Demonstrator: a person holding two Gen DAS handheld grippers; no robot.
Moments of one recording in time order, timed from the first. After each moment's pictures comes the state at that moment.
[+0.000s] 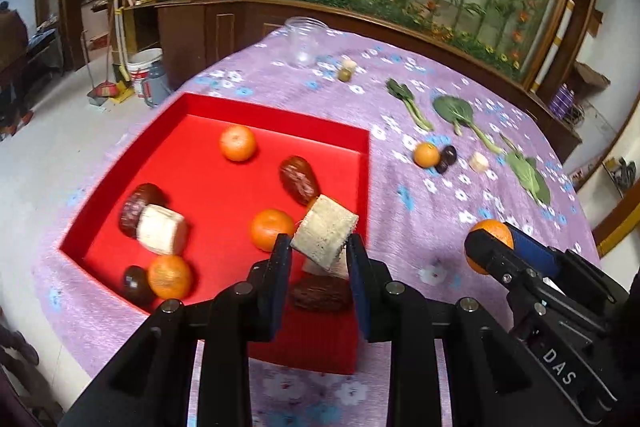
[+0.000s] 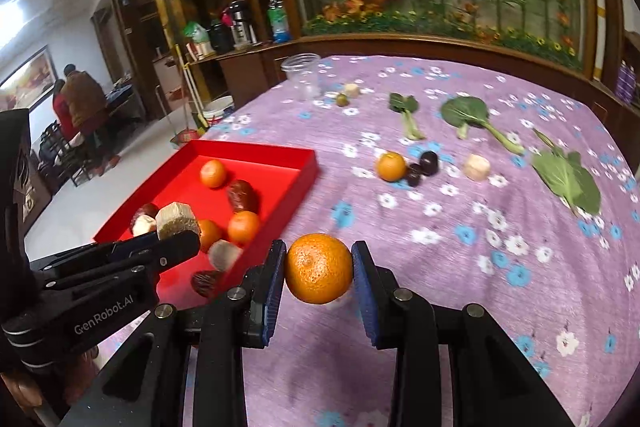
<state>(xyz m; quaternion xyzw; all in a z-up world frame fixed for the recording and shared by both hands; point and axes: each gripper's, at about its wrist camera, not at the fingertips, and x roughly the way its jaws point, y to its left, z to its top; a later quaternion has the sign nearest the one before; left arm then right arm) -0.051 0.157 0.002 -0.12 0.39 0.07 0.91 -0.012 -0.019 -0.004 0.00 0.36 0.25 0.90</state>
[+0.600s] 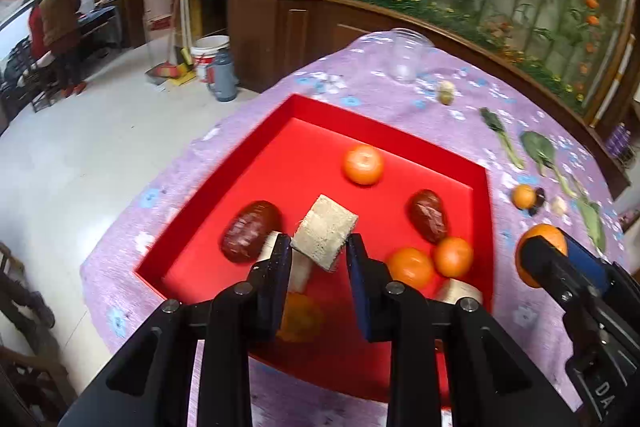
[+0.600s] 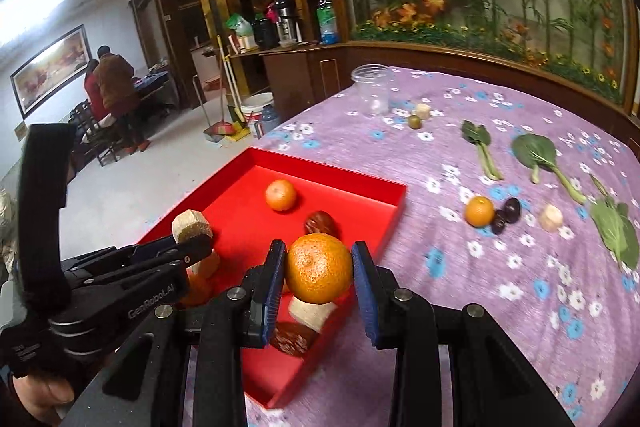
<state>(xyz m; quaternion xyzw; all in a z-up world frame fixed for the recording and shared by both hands) -0.043 0.238 -0.009 -0.14 0.40 0.18 0.89 -0.002 0.057 0.007 -0.03 0.35 0.32 0.88</state>
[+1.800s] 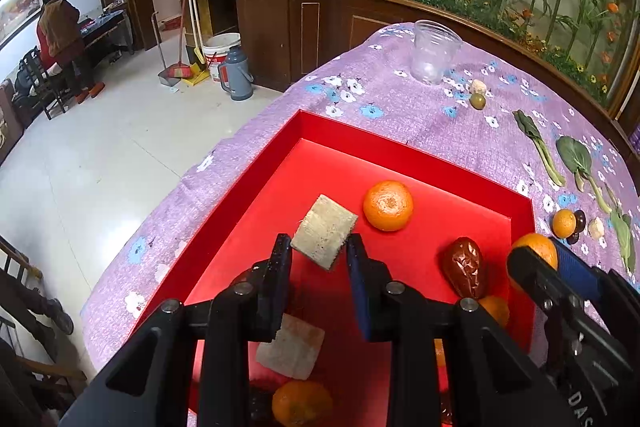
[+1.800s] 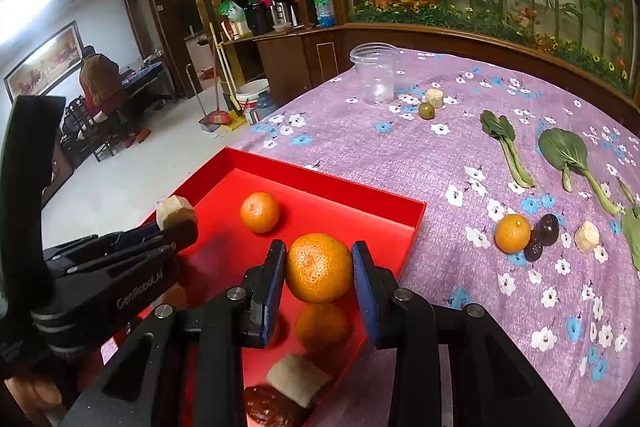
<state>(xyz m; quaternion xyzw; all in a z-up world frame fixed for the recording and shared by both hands) 0.011 0.254 -0.019 -0.12 0.42 0.21 0.88 0.057 0.086 -0.018 -0.03 0.38 0.31 0.87</state>
